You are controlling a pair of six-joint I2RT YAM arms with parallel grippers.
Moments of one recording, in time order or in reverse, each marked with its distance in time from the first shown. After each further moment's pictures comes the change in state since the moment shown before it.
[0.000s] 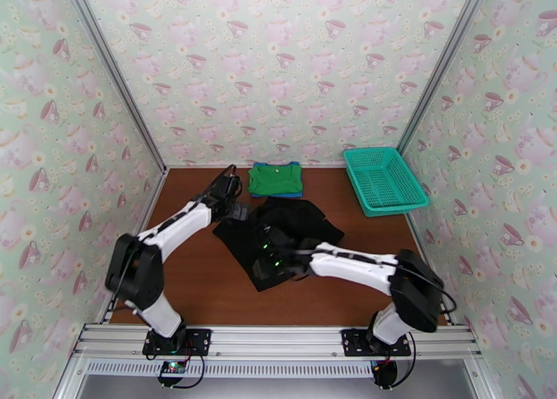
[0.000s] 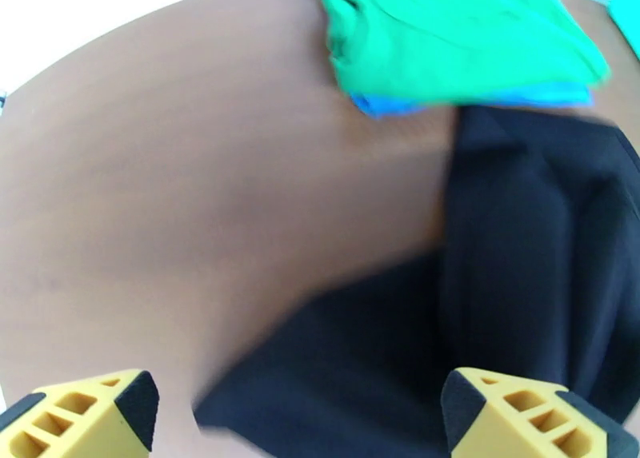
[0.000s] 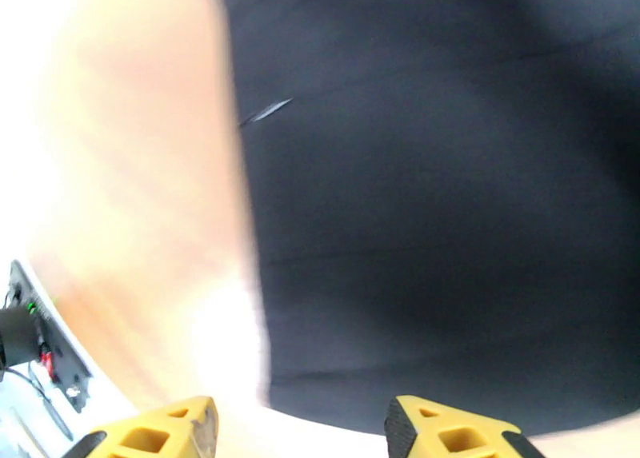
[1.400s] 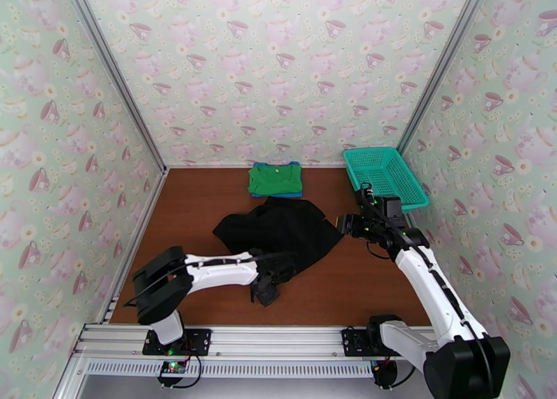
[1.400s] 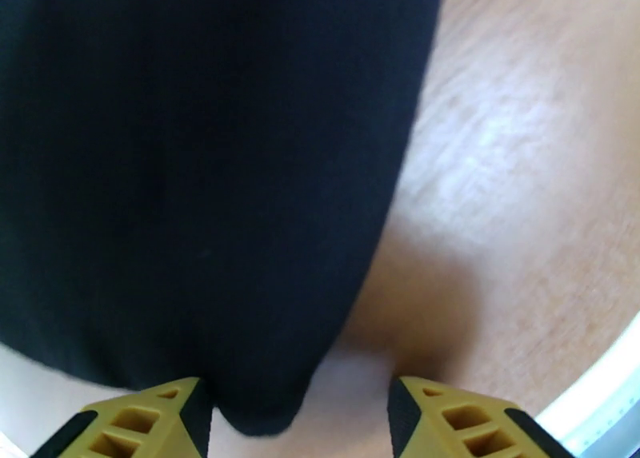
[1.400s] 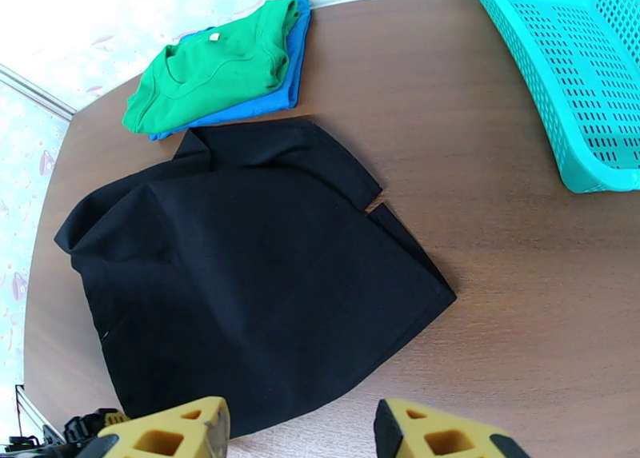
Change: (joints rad) left arm -0.613 0.236 -0.082 -0.309 0.130 -0.030; right arm -0.811 -0.397 -0.112 -0.111 -0.298 -0.254
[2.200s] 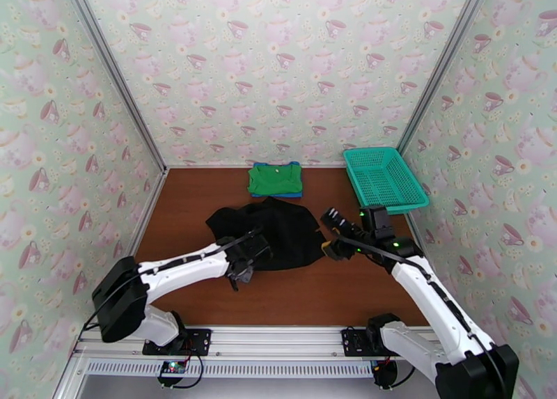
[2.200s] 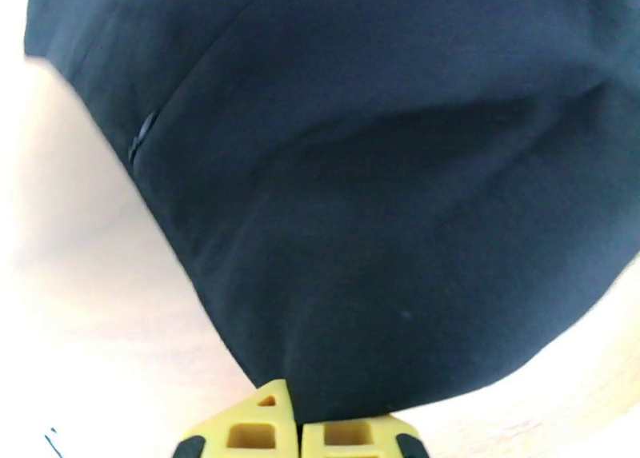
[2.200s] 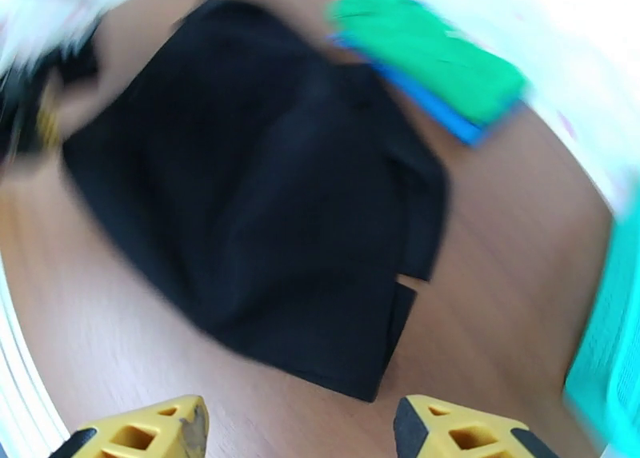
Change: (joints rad) left arm 0.173 -0.312 -0.144 -0.146 -0.267 -0.444; right arm 0.236 -0.036 -0.063 -0.117 -0.091 -0.980
